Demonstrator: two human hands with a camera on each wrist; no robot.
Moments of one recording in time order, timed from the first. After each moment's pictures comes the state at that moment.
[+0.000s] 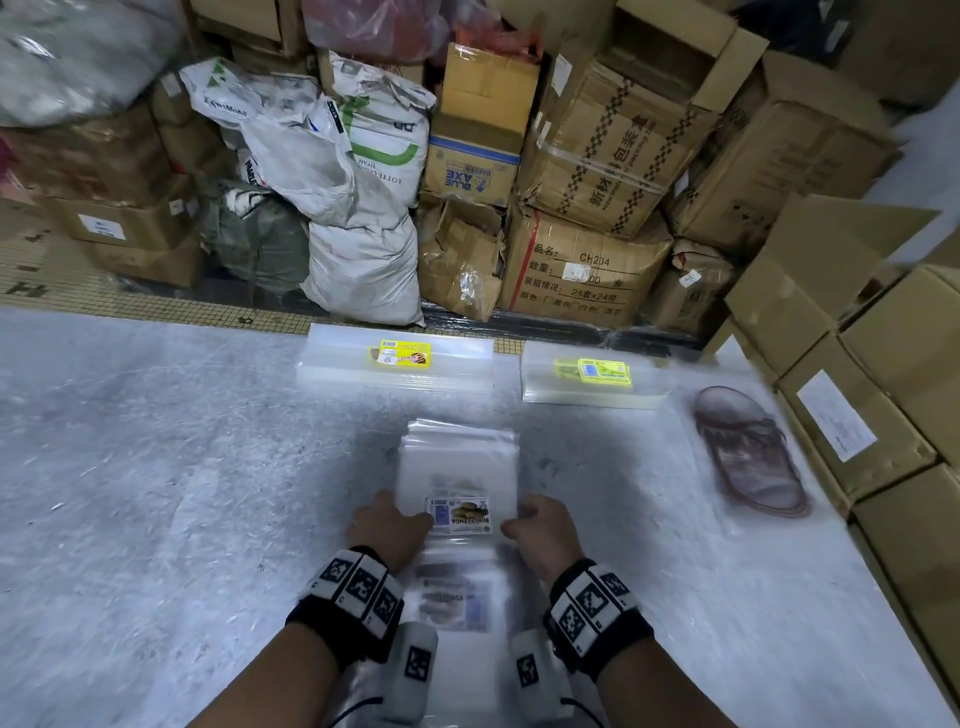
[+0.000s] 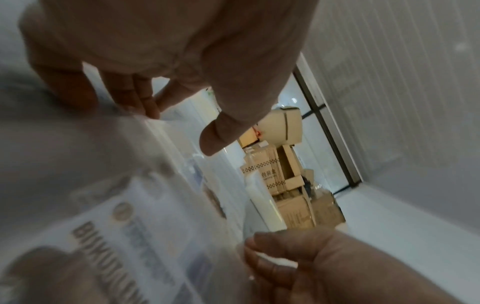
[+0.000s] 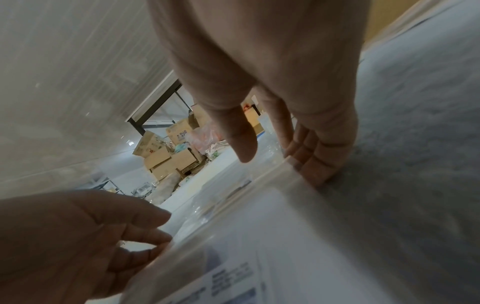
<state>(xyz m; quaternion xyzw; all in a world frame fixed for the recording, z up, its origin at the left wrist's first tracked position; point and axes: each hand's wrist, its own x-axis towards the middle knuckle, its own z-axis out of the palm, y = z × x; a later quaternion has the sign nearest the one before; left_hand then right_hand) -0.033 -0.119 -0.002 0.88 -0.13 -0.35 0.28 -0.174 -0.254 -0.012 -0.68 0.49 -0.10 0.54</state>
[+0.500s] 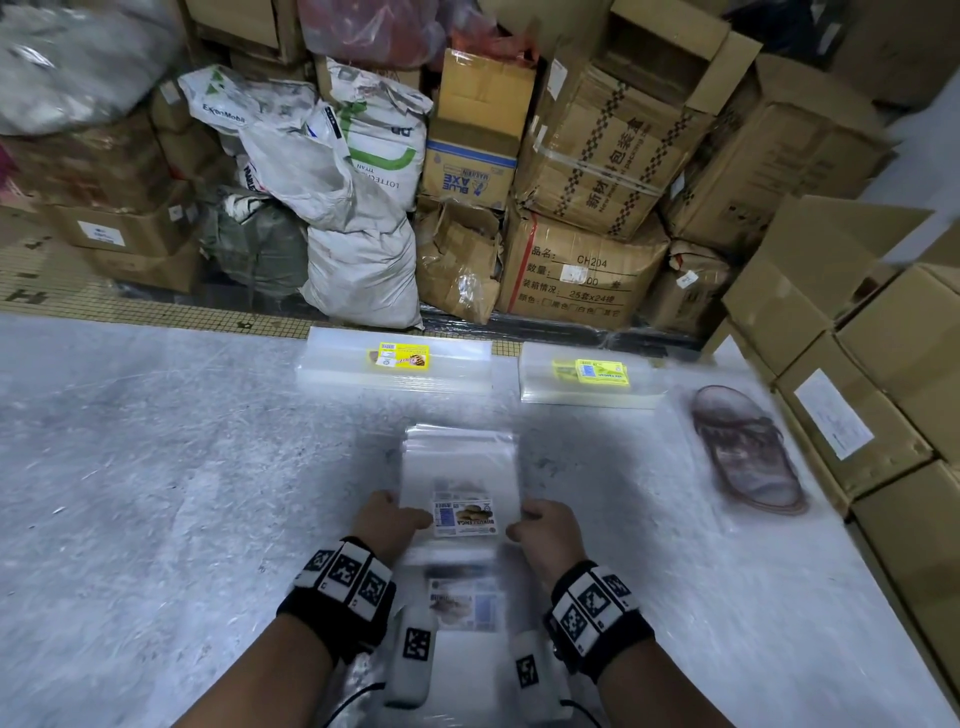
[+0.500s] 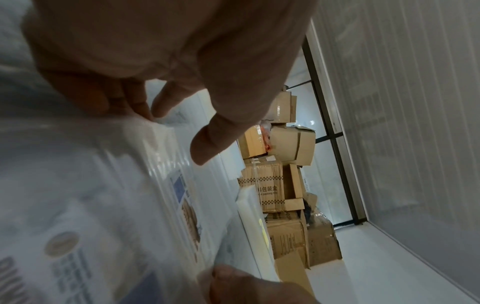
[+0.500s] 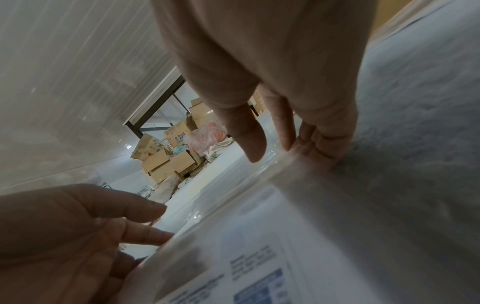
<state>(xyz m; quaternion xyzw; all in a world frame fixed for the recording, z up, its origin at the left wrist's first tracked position) -0.024 -0.126 -0.006 0.83 -0.07 -0.39 0.39 -0.178 -0.257 -0.017 -0.68 0.51 -0.09 0.52</state>
